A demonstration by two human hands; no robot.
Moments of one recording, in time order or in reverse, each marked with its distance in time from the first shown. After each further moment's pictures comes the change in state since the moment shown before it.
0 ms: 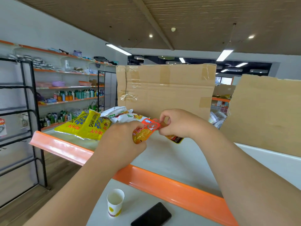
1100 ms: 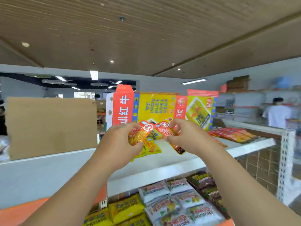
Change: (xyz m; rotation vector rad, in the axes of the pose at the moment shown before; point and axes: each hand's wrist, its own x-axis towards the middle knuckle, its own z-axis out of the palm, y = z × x) left_hand -0.113 0.586 0.083 -0.601 -0.179 0.603; right_hand -0.573 0.313 -0.257 -0.135 0.578 0.701
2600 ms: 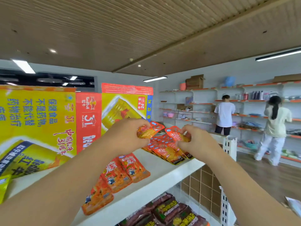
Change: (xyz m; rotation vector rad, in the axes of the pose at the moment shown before) left_hand 0.243 0.219 0.348 -0.118 -0.360 0.252; right_hand 0.103 0.422 -0.118 -0.131 0.159 0.272
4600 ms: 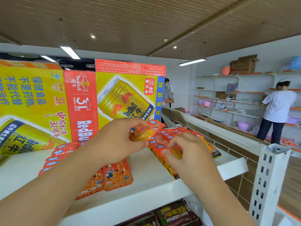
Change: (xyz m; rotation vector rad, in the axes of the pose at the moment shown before) left_hand 0.020 -0.002 0.068 0.010 0.068 -0.262; right_hand 0.038 0.053 0.084 0.190 0.081 -0.370
